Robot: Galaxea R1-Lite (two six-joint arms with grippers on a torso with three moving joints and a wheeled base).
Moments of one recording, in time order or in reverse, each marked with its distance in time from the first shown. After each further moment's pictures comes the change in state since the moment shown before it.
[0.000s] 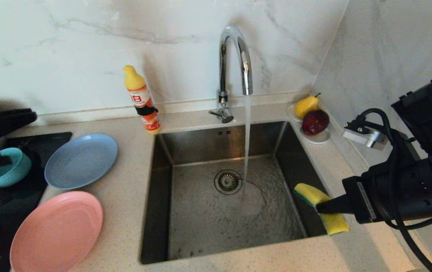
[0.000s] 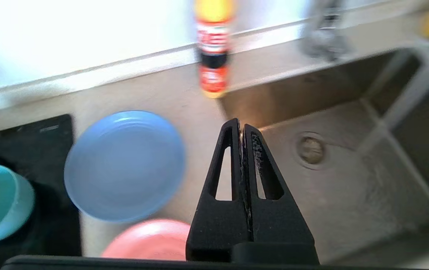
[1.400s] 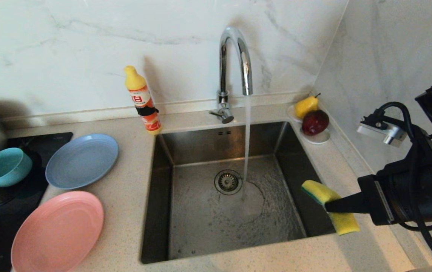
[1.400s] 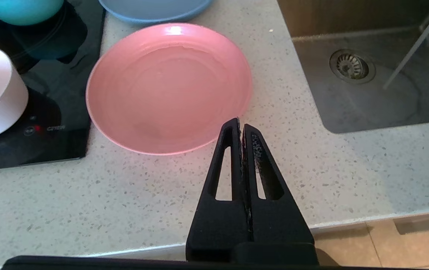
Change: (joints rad) left arm 0.010 -1.006 0.819 0.202 0.174 -0.053; right arm 0.004 -0.054 0.010 0.007 -0.011 -0.002
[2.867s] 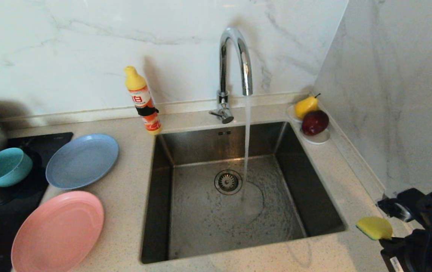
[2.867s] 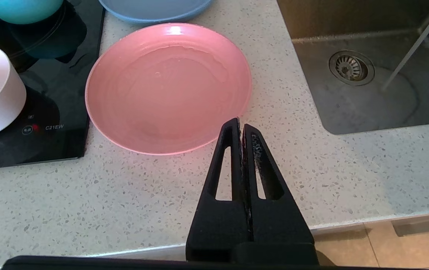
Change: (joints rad) left arm 0.000 -0.002 0.012 -0.005 0.000 -0.007; right arm -0.013 -0.125 0.644 -0.418 -0.649 -0.297
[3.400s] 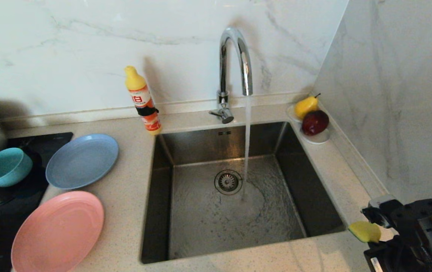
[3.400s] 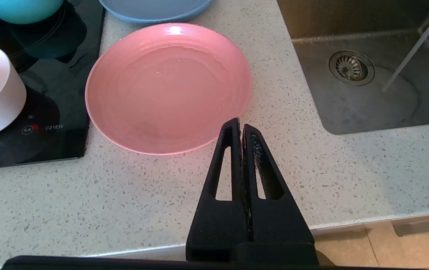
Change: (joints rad) left arm 0.000 0.000 0.000 0.000 0.000 -0.001; right arm -0.083 0.145 0.170 -0.338 -0.003 -0.020
